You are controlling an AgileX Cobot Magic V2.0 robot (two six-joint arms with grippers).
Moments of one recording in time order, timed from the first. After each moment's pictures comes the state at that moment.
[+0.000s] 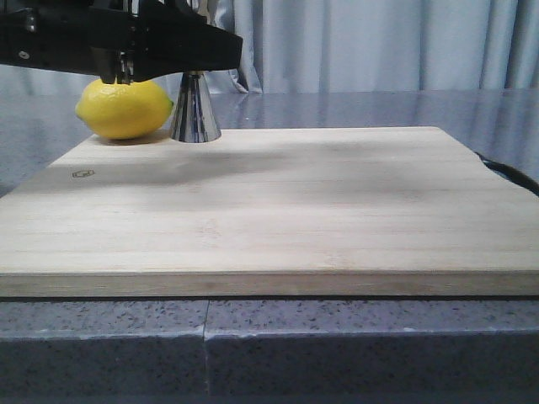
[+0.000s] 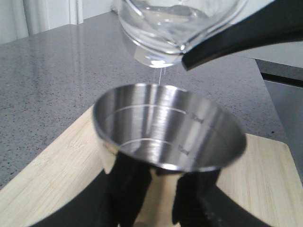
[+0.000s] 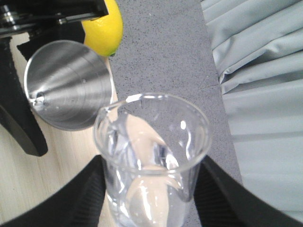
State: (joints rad) left arm -0.26 1.72 -0.97 -1.76 1.16 2.16; right arm 0.79 1.49 -1.43 -0.52 0.69 -0.44
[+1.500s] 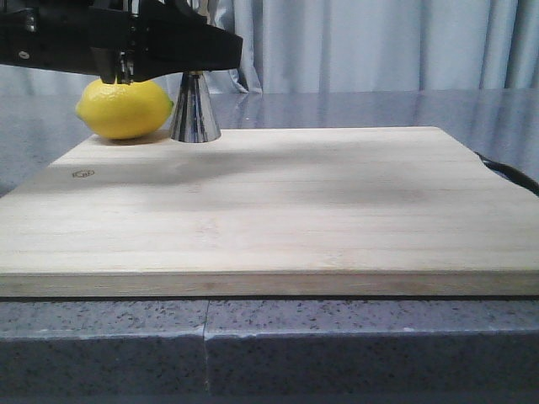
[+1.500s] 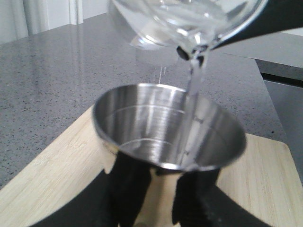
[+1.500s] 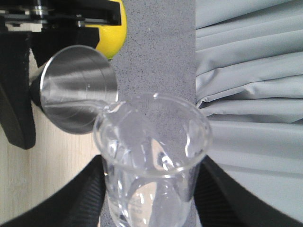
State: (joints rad) left arm -0.26 1.72 -0.97 -1.76 1.16 2.16; right arm 0.81 1.49 -1.43 -0.57 0.65 -0.65
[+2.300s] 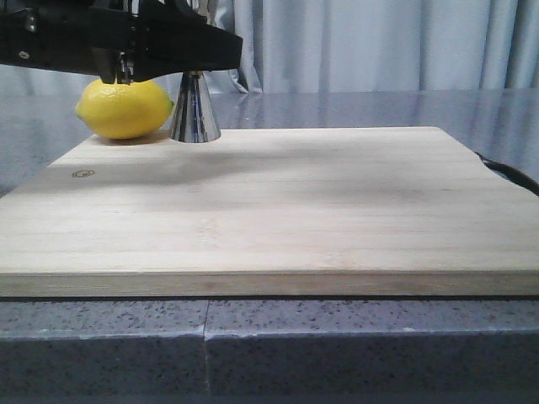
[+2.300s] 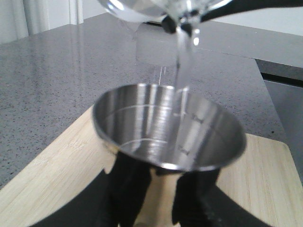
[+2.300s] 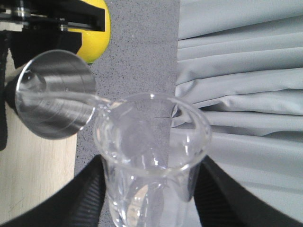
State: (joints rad) left arm -0.26 1.72 -0.97 -1.76 1.16 2.16; right arm 0.81 1.49 -1.43 -0.63 0.60 -0.68
